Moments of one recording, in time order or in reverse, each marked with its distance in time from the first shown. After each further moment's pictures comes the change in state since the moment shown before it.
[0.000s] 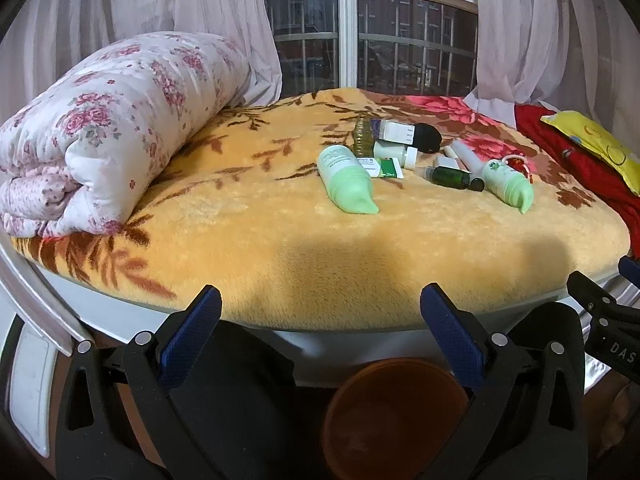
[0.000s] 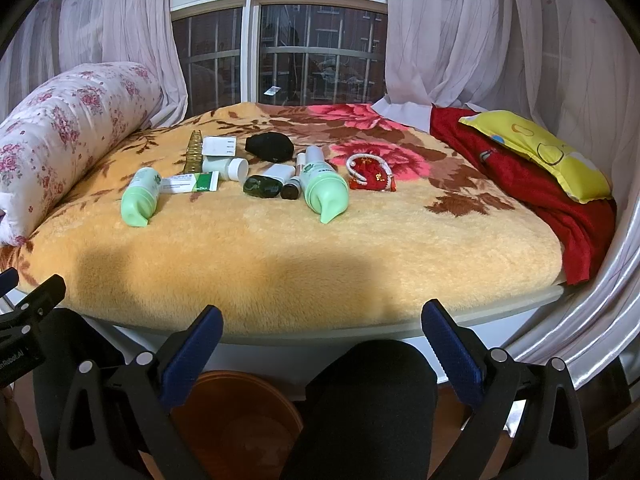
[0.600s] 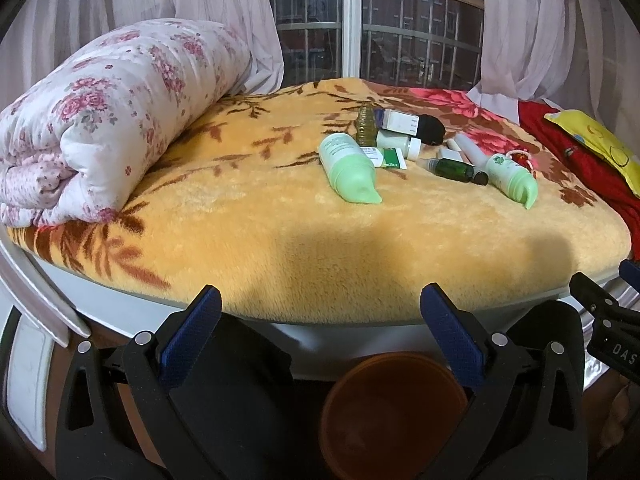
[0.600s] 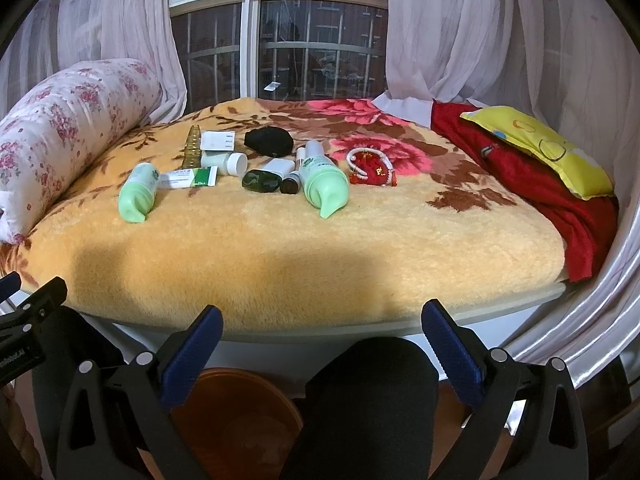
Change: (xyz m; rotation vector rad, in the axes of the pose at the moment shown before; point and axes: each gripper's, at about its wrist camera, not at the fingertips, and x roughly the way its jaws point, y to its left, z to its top) left arm 0.008 0.003 -0.001 -0.015 0.031 -0.004; right arm 0.005 0.000 -0.003 0.002 0.013 0.002
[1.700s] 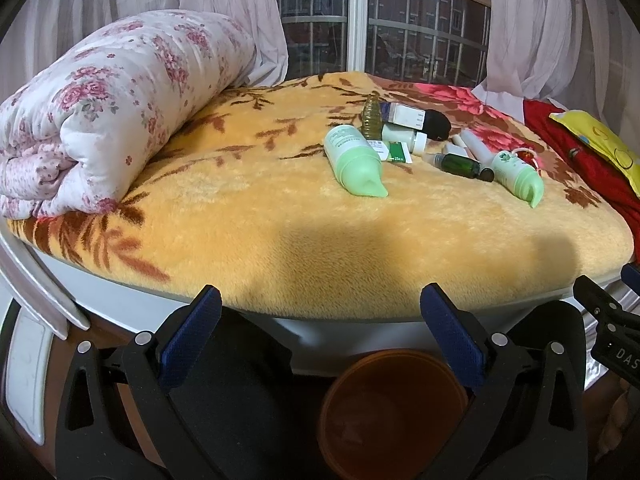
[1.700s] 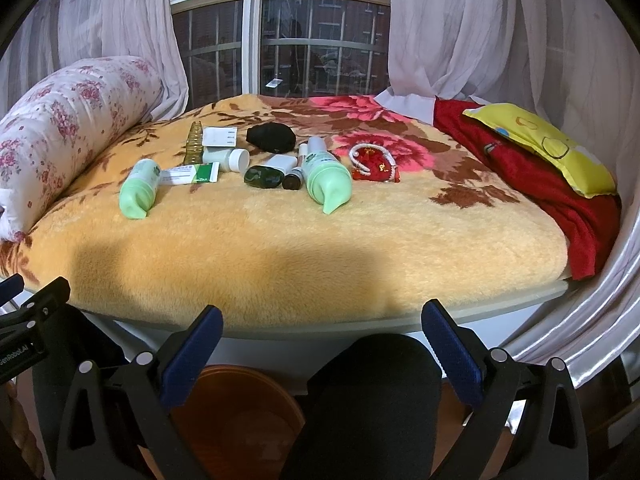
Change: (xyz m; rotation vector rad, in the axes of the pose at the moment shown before) left arm 0.006 0.003 -0.003 -0.014 0.025 0.004; right arm 0.001 0.005 -0.003 -0.006 0.012 0.002
